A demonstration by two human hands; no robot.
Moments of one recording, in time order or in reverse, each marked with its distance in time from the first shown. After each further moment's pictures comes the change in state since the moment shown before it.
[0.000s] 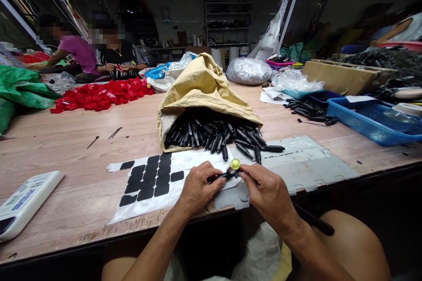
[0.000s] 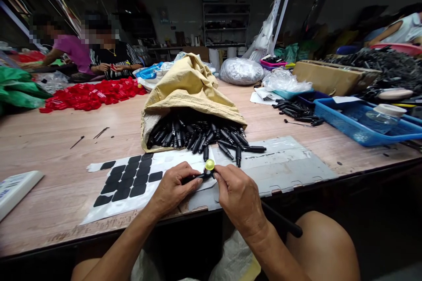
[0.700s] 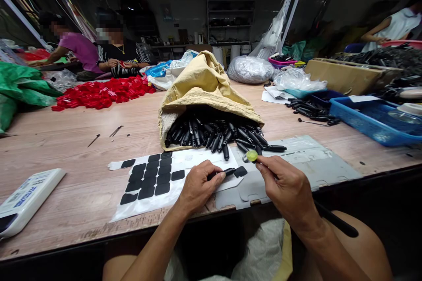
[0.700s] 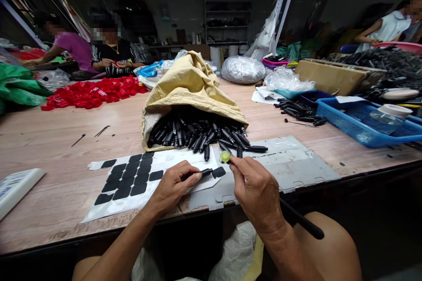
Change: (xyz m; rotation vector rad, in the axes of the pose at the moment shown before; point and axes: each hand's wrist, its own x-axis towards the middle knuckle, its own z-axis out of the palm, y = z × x) left_hand 0.000 0.003 -0.004 -0.059 -0.003 -0.038; right_hand 0.005 0.014 -0.023 -0.157 0.139 -0.015
